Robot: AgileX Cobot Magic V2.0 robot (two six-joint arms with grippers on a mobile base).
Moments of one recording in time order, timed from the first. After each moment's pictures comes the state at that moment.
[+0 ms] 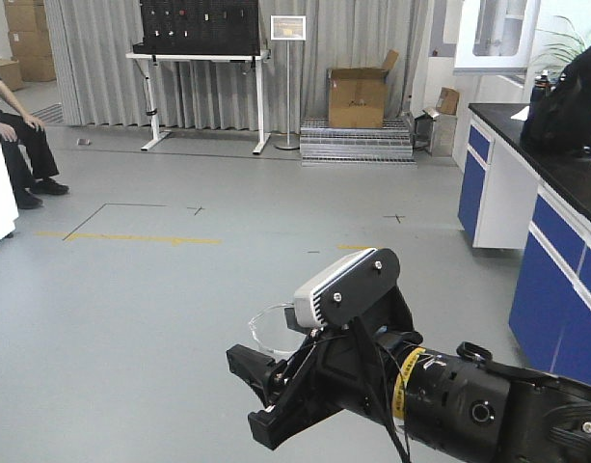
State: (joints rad) left arm -0.13 -0.01 0.03 0.05 0.00 0.09; right arm 0.62 1.46 -0.97 -0.83 -0.25 0.66
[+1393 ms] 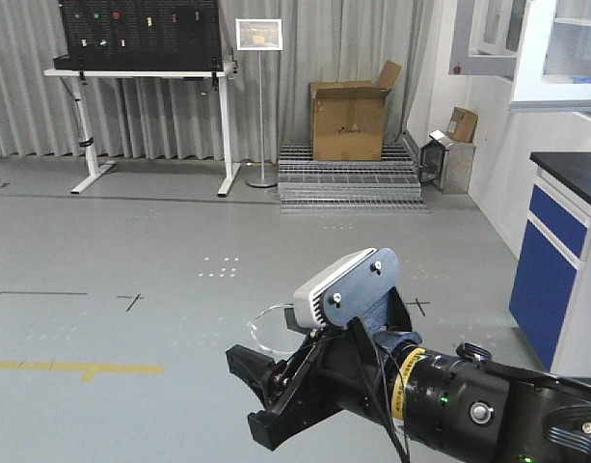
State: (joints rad) left arm -0.13 -0.01 0.03 0.05 0.00 0.09; right arm 0.62 1.46 -0.97 -0.83 -0.25 0.66
